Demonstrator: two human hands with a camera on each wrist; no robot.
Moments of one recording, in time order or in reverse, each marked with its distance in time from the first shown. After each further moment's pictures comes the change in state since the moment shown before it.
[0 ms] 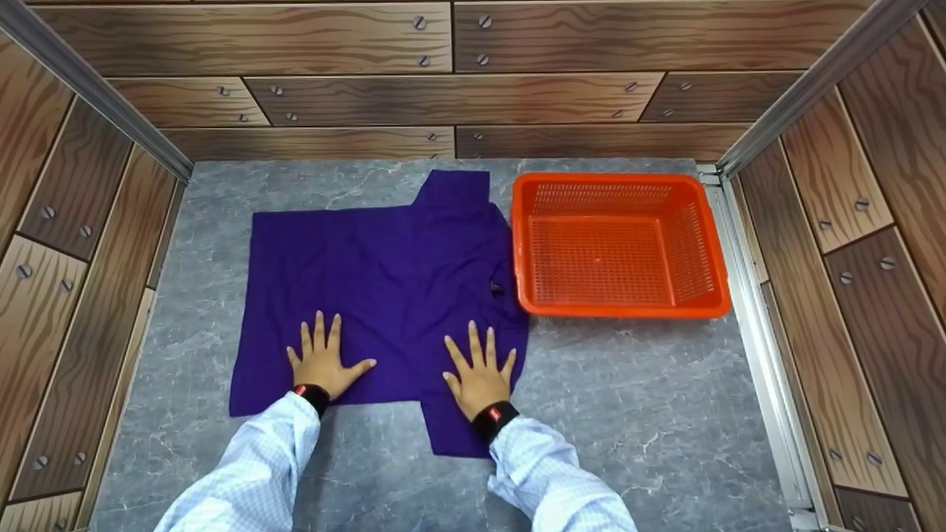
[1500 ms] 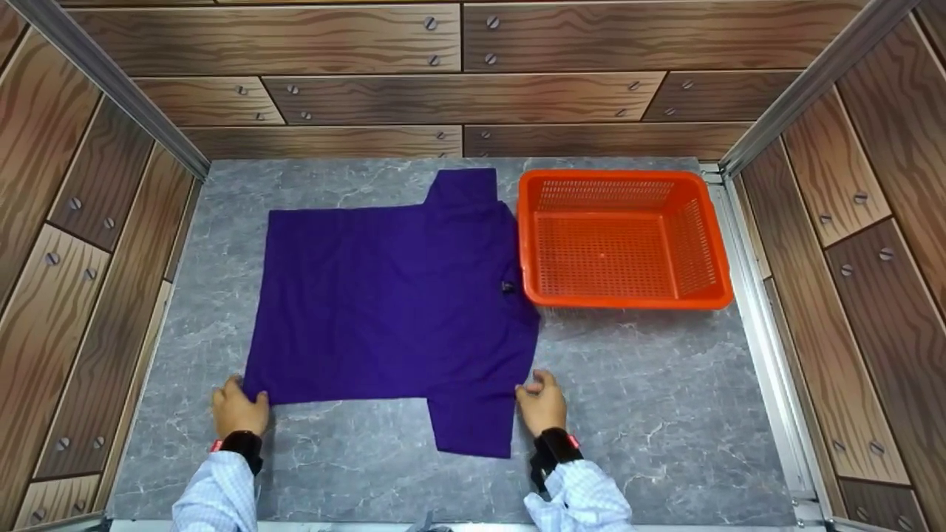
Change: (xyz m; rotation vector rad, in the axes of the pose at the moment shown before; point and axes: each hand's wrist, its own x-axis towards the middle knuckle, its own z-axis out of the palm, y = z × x) left_hand -0.078 -0.115 -0.040 -0.376 0.199 -0.483; right_hand -0.064 0.040 -0.051 0.835 0.062 0.646
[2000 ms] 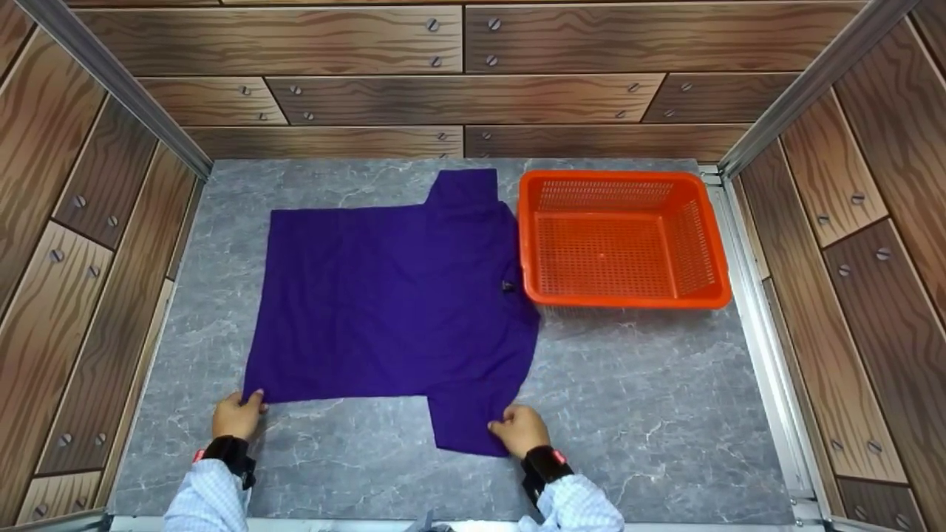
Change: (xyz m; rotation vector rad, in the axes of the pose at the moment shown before) left_hand -0.005 -0.011 -0.018 -0.092 -0.144 -0.033; right_hand -0.030 0.017 0.017 -0.261 -0.228 -0.125
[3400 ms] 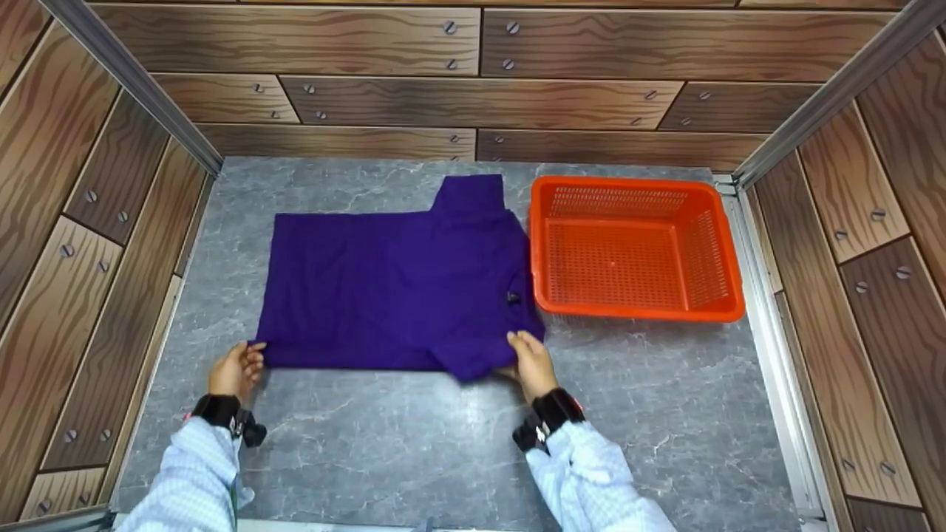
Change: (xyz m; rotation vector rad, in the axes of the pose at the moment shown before) left_hand 0.055 0.041 -0.018 -0.943 -0.206 -0.142; right_hand 0.066 -0.082 -0.042 0.960 0.005 0.108
